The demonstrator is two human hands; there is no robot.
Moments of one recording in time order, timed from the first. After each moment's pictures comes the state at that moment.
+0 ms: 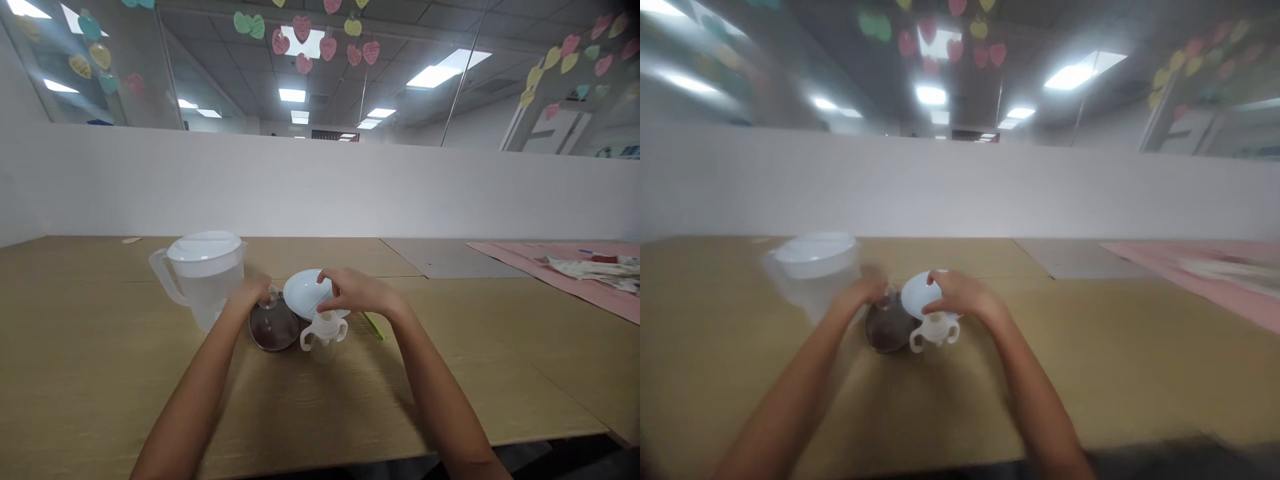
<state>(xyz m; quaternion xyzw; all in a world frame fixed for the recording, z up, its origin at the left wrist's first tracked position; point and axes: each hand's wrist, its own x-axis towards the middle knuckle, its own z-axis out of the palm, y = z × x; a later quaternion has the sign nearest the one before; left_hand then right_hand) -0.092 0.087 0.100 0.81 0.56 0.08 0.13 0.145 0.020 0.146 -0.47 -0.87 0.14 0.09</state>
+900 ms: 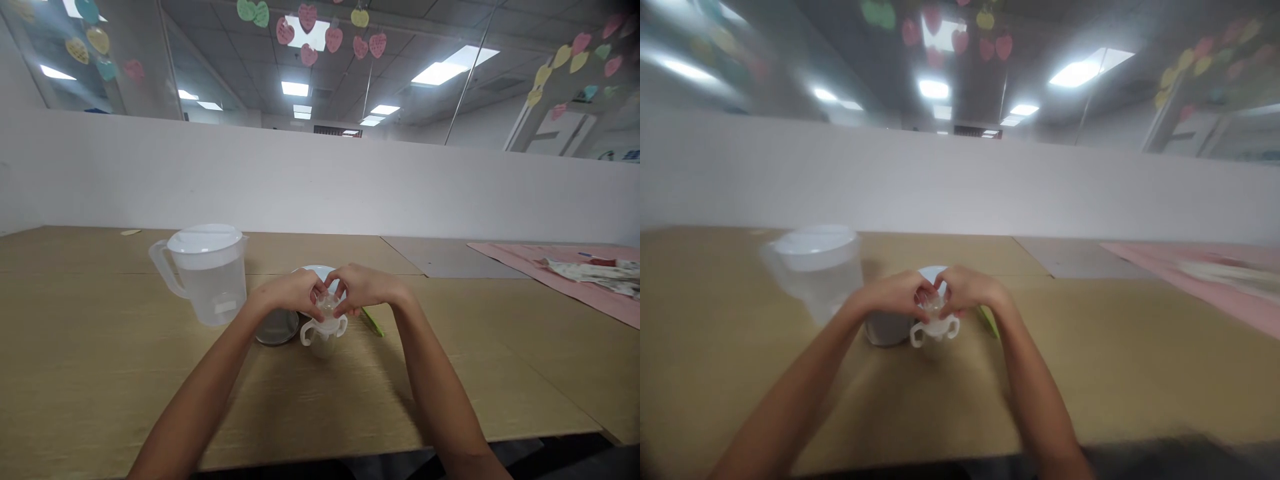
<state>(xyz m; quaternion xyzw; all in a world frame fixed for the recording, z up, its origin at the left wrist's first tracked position) -0.021 0.029 0.138 0.89 0.41 0.05 0.18 0.157 0.029 0.150 -0.45 -0.85 0.26 0.02</state>
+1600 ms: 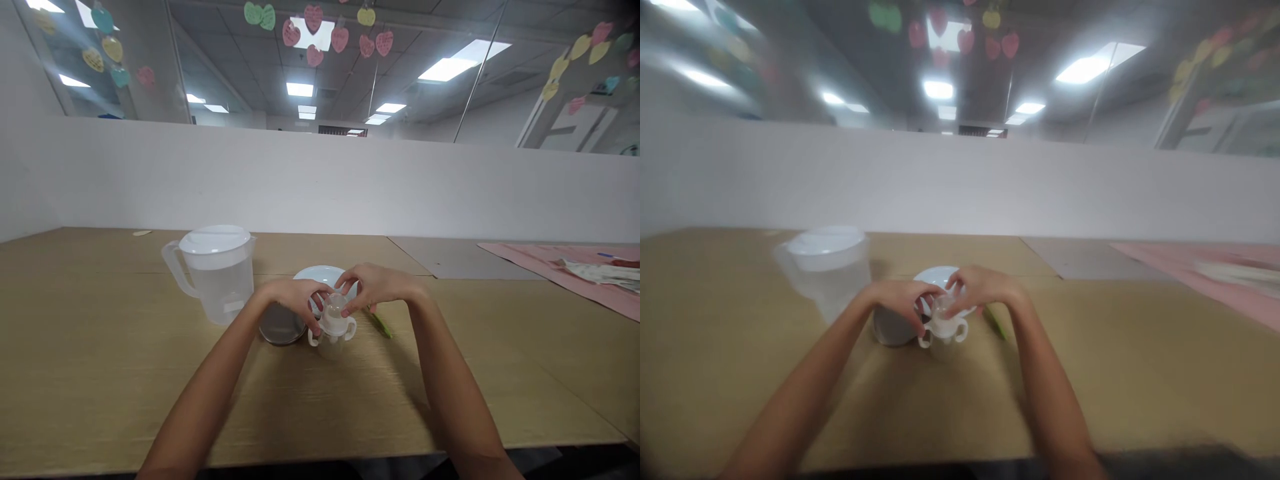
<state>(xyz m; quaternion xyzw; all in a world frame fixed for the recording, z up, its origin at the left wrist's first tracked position) -0.036 0.049 0.123 0.87 0.36 -0.01 0.34 0.162 0.032 0.150 -0.46 -0.83 0.31 0.03</state>
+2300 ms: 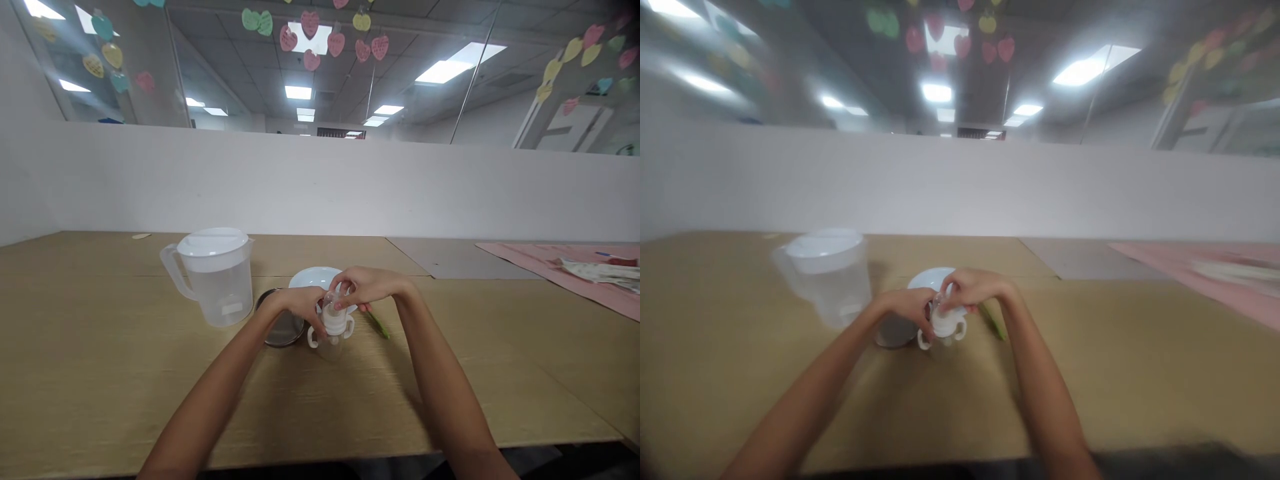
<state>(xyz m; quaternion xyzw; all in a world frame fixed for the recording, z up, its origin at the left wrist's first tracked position) -0.022 0.061 0.097 0.89 0.34 0.03 0.32 0.162 0.046 0.147 -0.39 -0.86 0.32 -0.02</state>
